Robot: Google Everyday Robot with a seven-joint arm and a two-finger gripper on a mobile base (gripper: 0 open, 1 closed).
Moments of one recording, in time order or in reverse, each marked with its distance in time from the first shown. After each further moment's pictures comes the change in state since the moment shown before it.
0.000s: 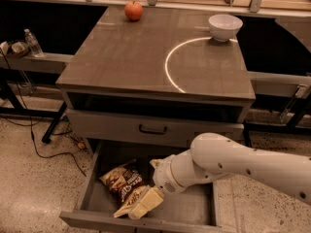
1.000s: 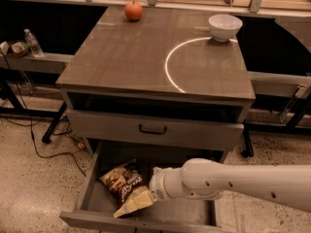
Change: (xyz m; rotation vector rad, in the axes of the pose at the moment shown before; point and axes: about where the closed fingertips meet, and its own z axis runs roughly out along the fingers) arm 0.039 -0.054 0.074 0.159 -0.098 0.207
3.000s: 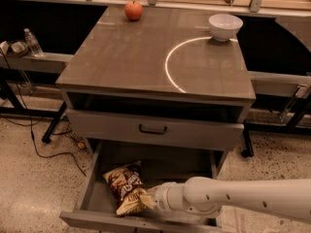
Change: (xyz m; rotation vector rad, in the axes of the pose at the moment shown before) arm 0.064 -0.035 0.049 0.046 -0.050 0.168
